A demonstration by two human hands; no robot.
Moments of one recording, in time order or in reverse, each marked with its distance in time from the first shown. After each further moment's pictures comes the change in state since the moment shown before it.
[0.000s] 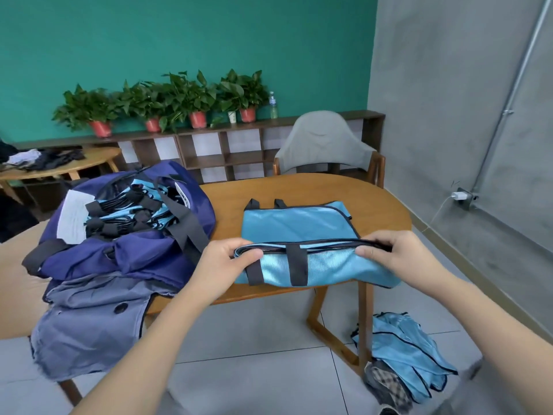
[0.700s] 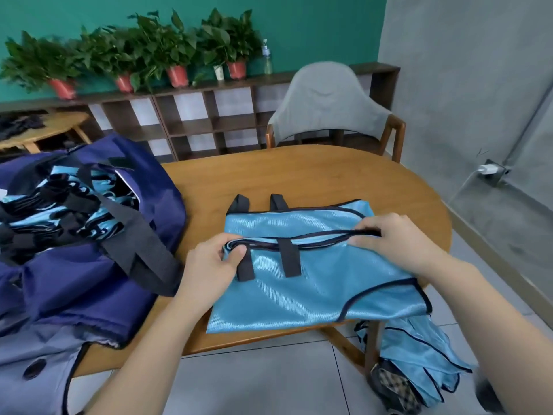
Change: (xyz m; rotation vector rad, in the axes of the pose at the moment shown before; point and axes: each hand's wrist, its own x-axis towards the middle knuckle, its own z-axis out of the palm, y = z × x) left_hand 0.090 -0.071 0.036 0.198 0.081 -0.131; right_hand 0.119 0.073 0.032 -0.193 -0.160 0.199
